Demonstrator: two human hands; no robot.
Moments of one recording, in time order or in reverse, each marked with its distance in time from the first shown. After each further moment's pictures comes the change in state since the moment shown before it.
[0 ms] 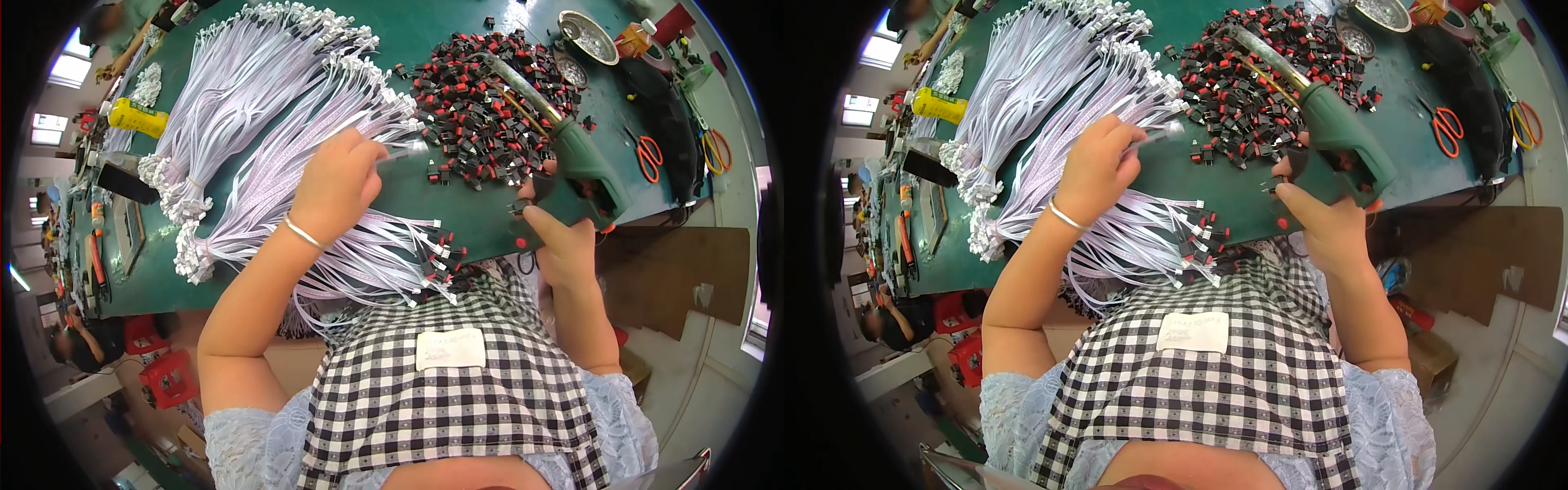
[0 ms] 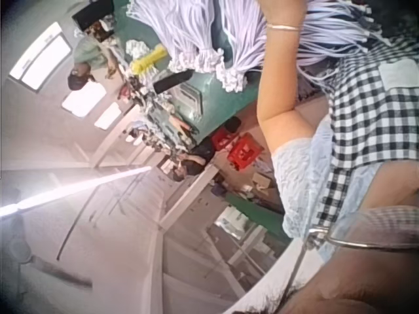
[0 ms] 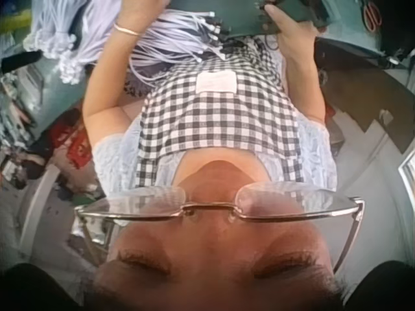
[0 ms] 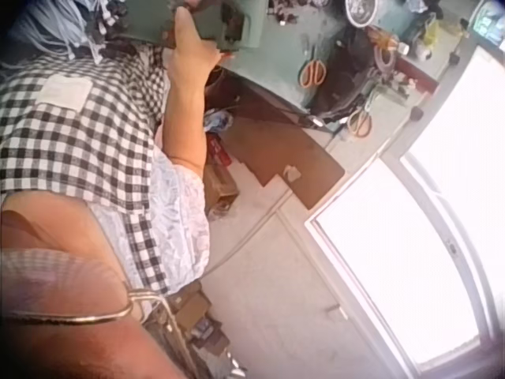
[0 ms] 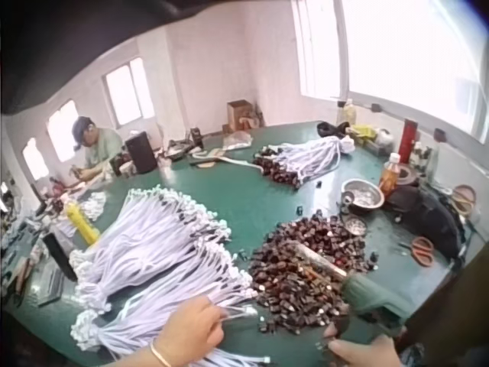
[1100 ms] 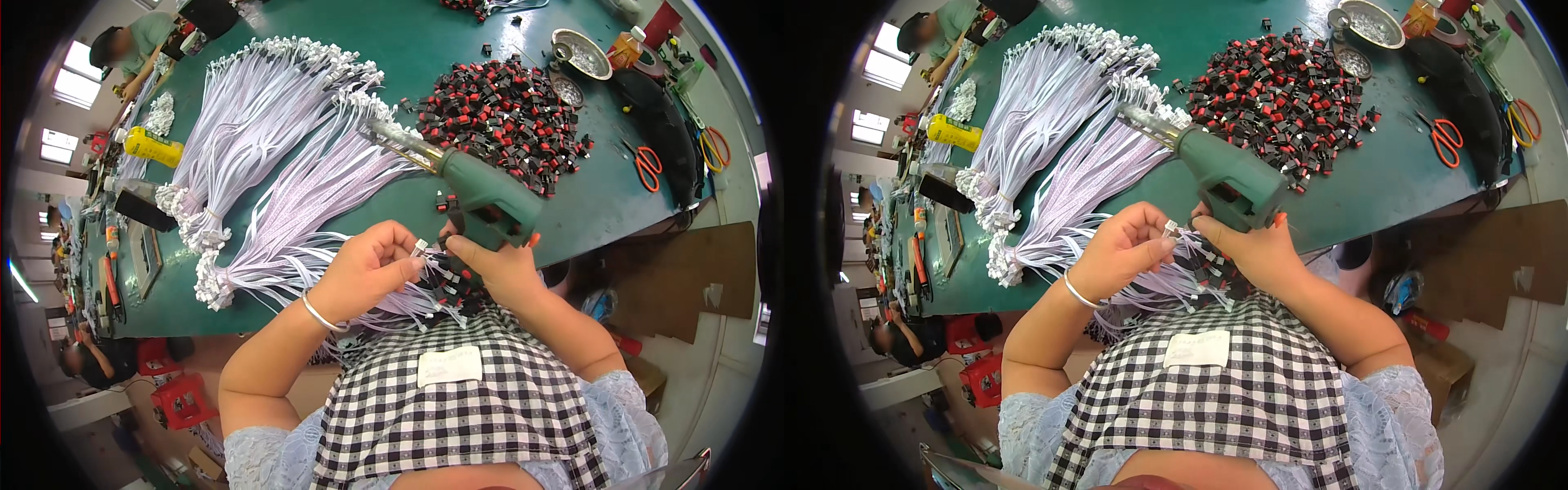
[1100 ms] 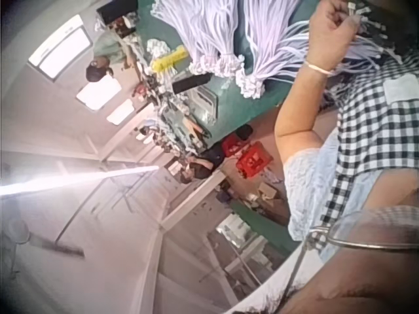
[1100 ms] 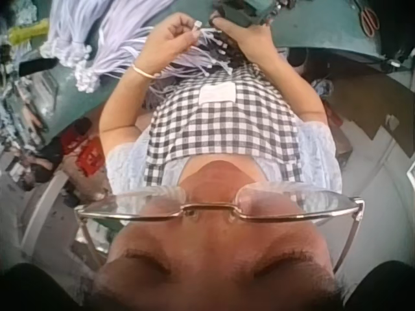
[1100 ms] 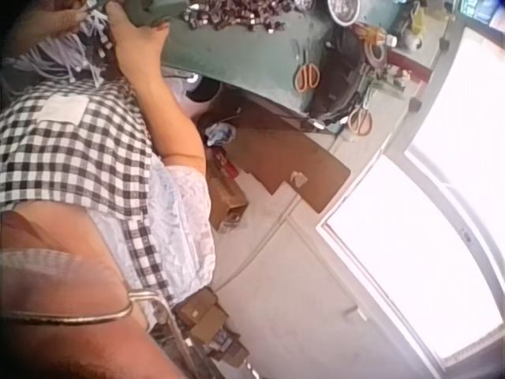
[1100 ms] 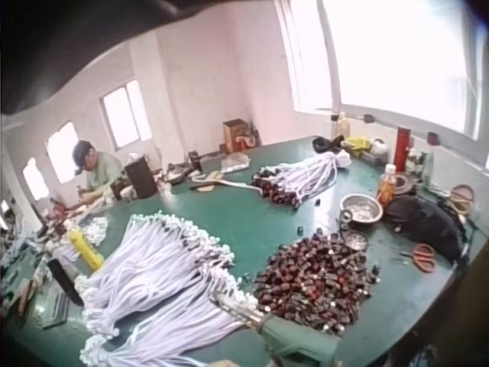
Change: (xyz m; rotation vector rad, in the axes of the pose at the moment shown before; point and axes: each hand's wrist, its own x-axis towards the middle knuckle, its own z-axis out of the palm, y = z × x) left_hand -0.029 0.047 -0.026 -1.173 -0.428 -0.685; right_hand 0.002 0.017 0.065 -0.148 -0.136 0.171
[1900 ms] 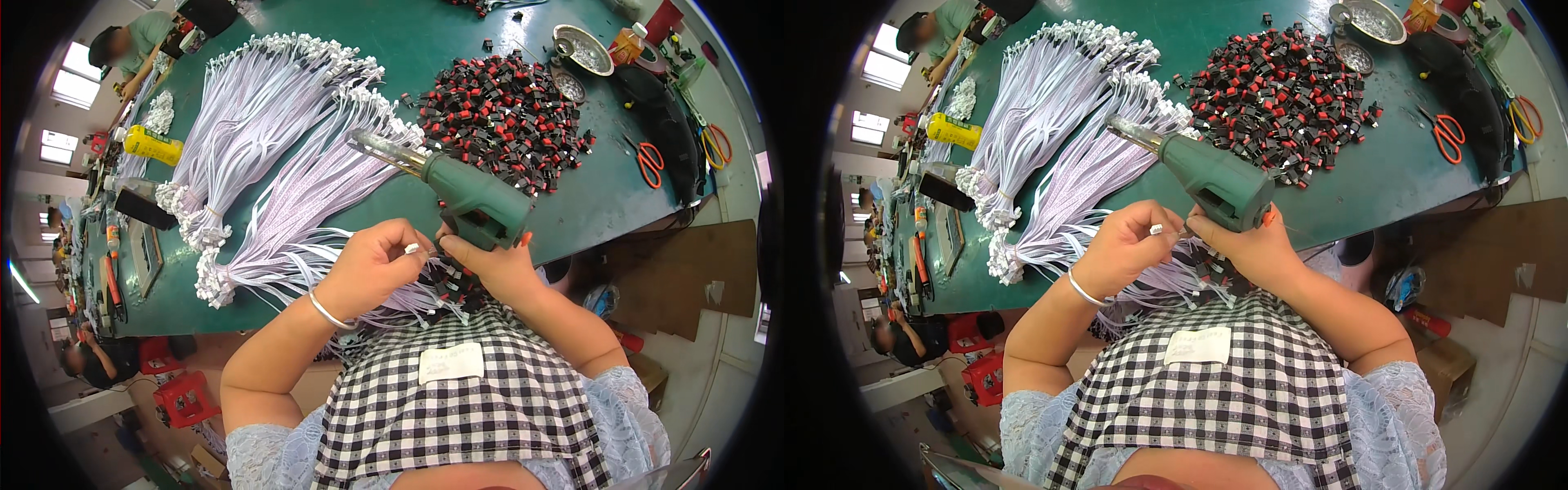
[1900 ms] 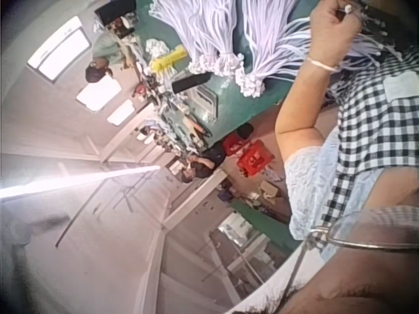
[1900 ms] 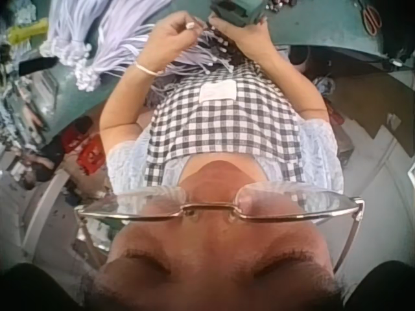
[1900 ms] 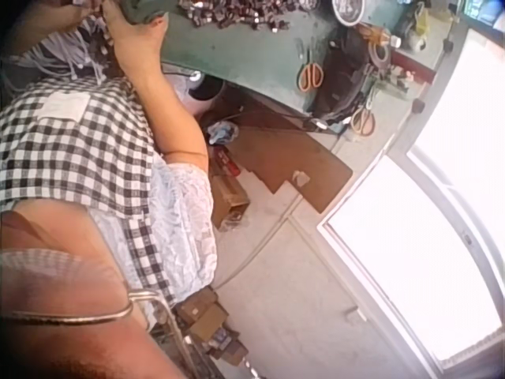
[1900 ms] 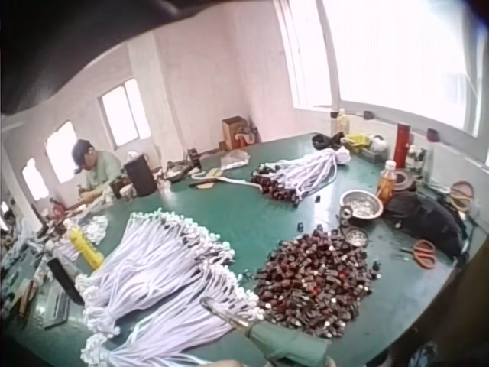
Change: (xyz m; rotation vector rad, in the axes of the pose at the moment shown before) left_hand 0.005 -0.003 0.007 -0.088 0.030 0.081; right_hand 0.001 0.003 0.003 0.041 -0.061 0.020
